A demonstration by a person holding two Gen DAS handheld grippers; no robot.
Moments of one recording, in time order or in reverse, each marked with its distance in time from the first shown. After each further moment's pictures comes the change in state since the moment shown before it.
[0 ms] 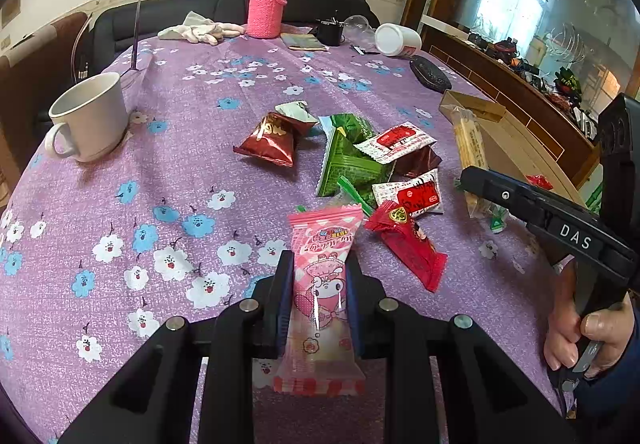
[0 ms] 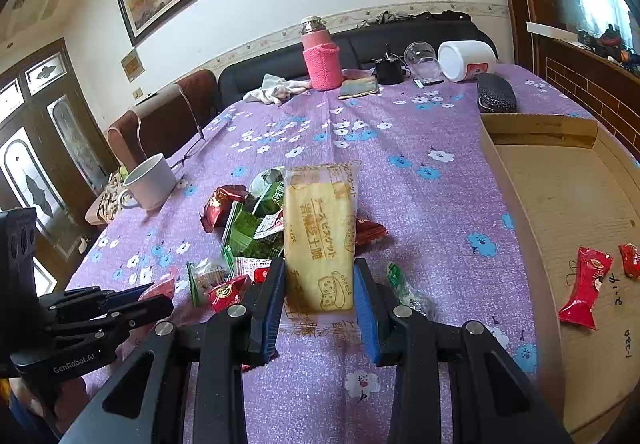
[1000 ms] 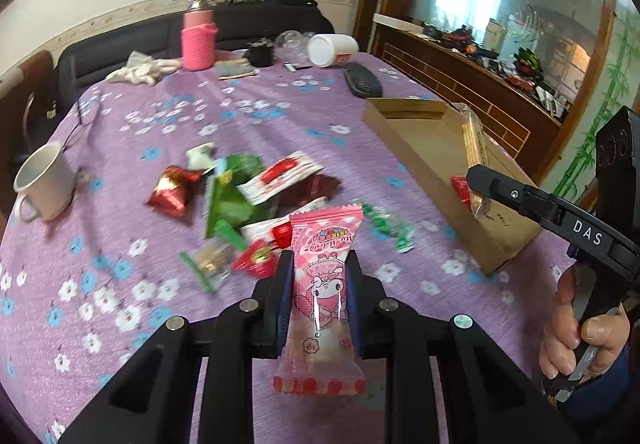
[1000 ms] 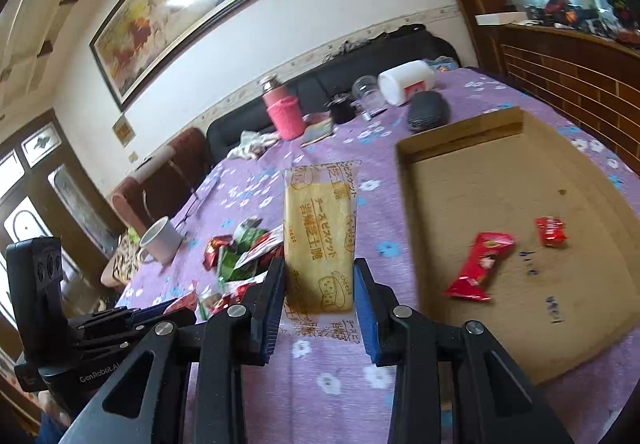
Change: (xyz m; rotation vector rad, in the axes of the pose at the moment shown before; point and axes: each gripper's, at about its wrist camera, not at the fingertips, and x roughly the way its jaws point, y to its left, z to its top) left arm -0.015 -0.094 0.025 0.125 -0.019 -0.072; right arm -0.093 -0.068 -0.008 0.193 -0.139 0.019
